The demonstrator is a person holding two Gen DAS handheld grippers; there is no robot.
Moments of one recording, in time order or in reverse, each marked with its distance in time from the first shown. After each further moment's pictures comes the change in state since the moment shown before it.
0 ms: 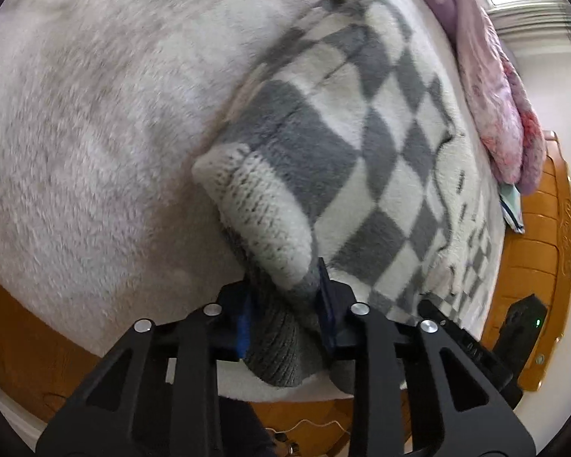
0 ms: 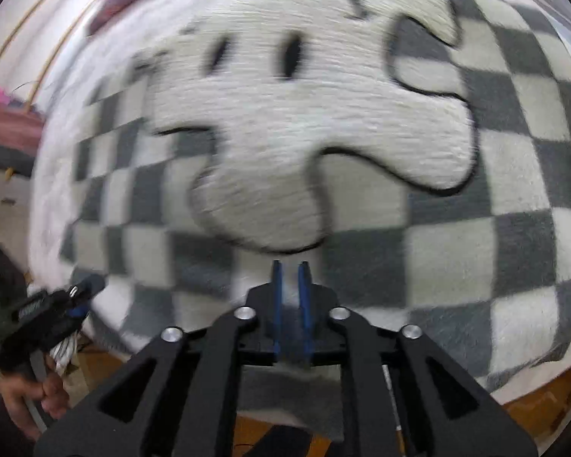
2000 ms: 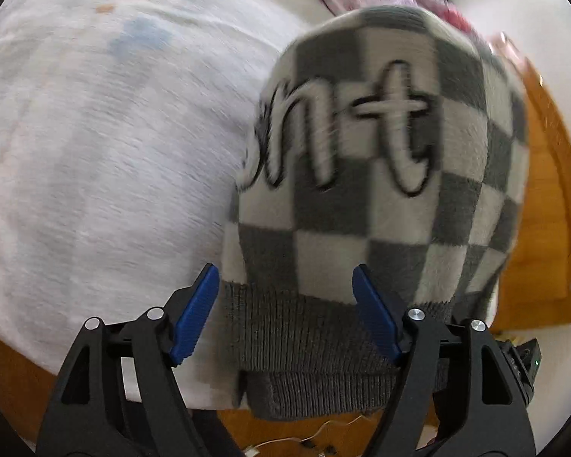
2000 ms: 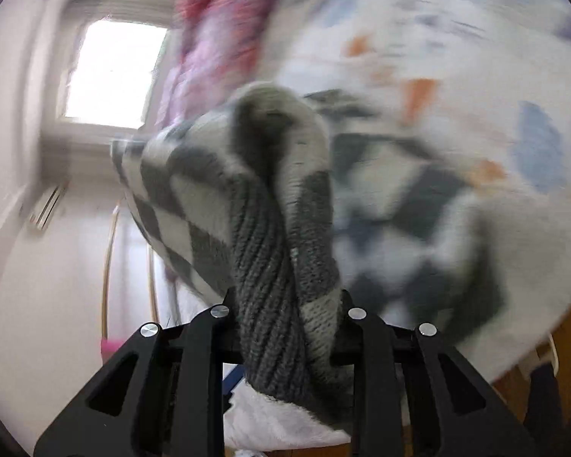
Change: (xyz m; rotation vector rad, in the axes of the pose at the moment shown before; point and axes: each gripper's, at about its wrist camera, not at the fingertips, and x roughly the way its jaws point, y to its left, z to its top) left arm 0.074 -0.261 -0.079 0.358 -0.008 0.051; right arm -0.138 -0.234 -0.071 0.830 -0.490 0.427
